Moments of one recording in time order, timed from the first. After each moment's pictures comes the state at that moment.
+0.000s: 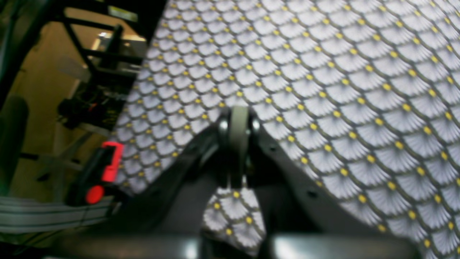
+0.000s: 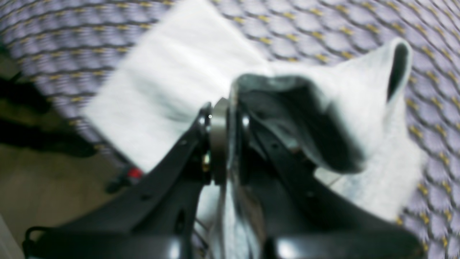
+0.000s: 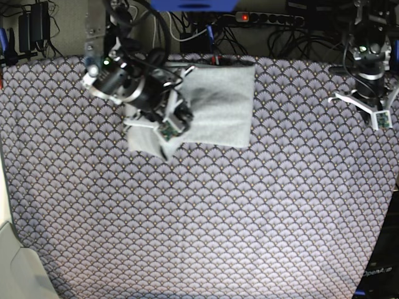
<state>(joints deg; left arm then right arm) 30.6 -28.0 -10.2 113.3 -13.8 20.6 29.2 -14.3 -4.5 -5.0 114.7 7.3 39.7 -56.8</state>
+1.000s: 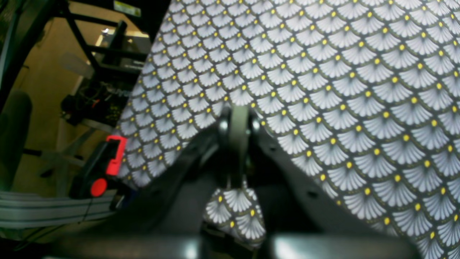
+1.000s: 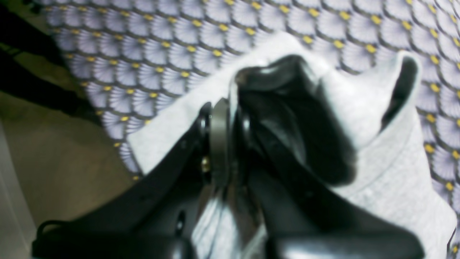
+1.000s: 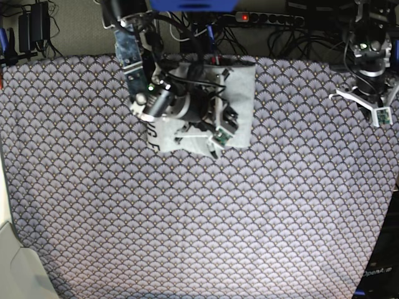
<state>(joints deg) 31.9 -27.9 -10.3 113.4 -14.0 20.6 29.0 -4.2 -6.5 -17.2 99.7 7.2 39.7 -57.0</state>
